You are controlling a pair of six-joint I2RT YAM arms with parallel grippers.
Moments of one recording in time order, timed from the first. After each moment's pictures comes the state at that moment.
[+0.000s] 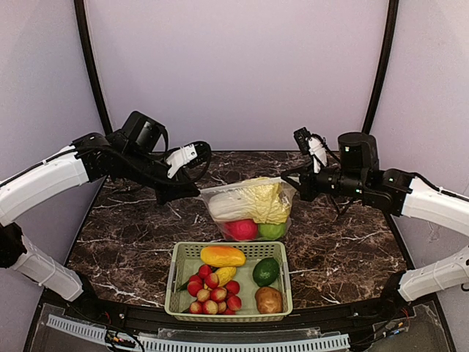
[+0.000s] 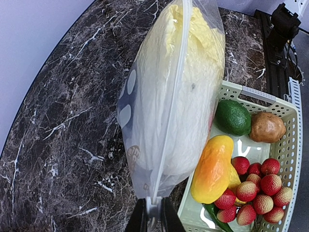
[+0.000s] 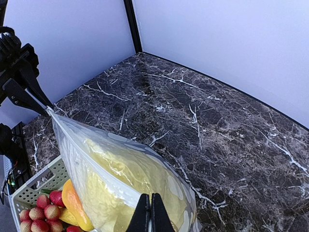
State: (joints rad) left arm -0.75 1.36 1.34 -0.77 0.25 0.38; right arm 0.79 1.15 0.95 -0.17 -0.10 0.11
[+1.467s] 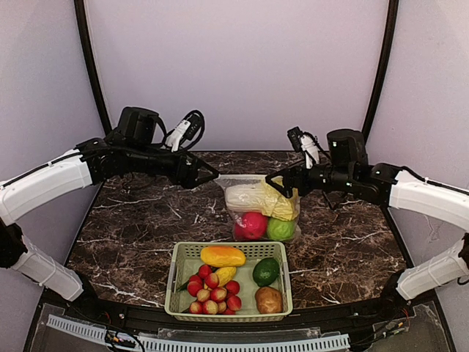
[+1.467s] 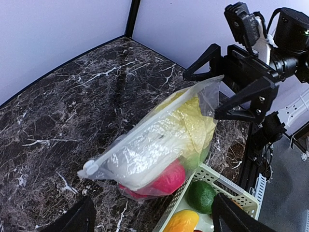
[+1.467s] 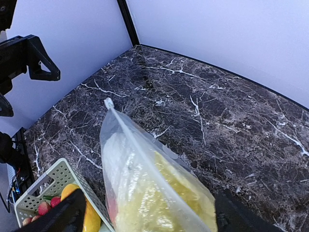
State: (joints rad) left arm -0.72 1.37 1.28 -0.41 0.38 -0.10; right arm 0.74 1.26 0.99 -0.15 -0.18 0.17
